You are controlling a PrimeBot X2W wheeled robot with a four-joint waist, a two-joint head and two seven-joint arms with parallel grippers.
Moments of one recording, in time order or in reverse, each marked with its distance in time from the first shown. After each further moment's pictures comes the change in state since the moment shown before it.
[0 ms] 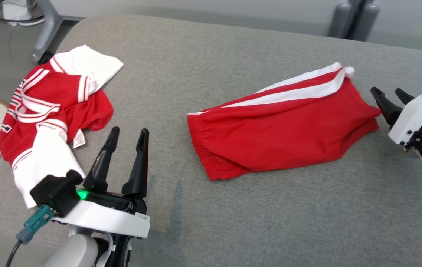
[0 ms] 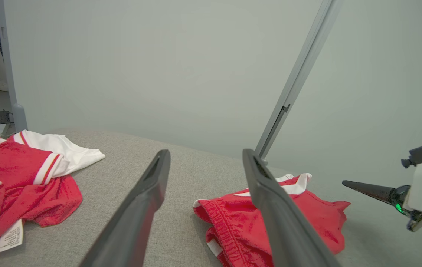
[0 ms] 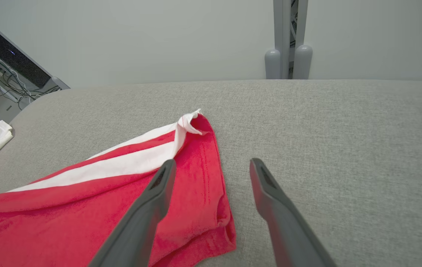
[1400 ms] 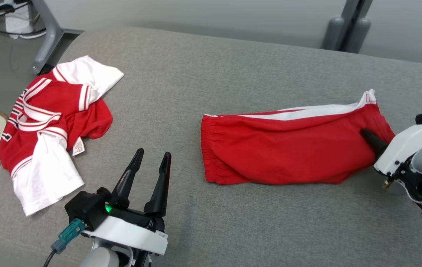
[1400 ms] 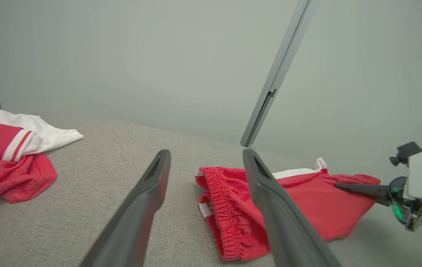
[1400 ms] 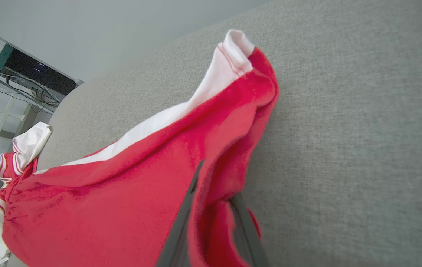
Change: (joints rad) left arm 0.073 -0.218 0.137 0.195 0.235 -0.230 0.003; right arm 0.151 0.016 -0.077 -0.074 0.177 0.000 0.086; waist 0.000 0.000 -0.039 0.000
